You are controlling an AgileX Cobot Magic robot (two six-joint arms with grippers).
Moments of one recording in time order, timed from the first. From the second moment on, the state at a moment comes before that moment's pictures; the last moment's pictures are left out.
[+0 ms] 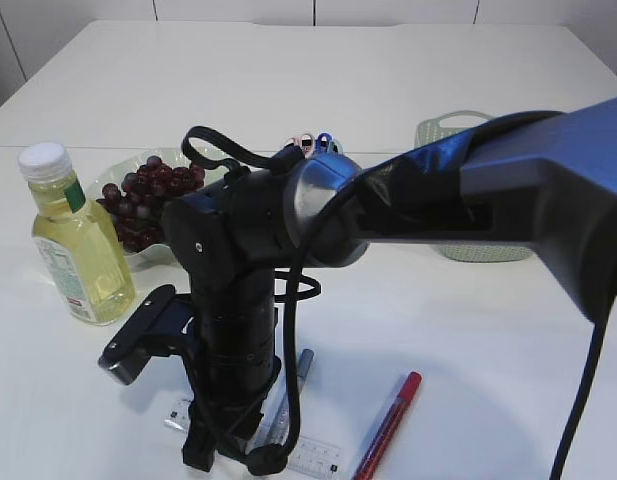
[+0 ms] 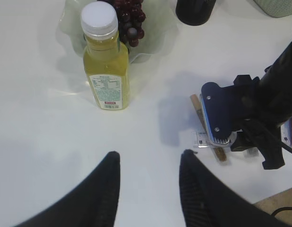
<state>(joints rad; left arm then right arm) -0.12 0.74 -0.84 -0.25 0.98 0.24 0.87 2.23 -1.62 0.15 1.04 -0.48</state>
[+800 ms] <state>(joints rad) -0.12 0.74 -0.84 -0.25 0.98 0.24 0.87 2.23 -1.69 0.15 1.14 -0.40</state>
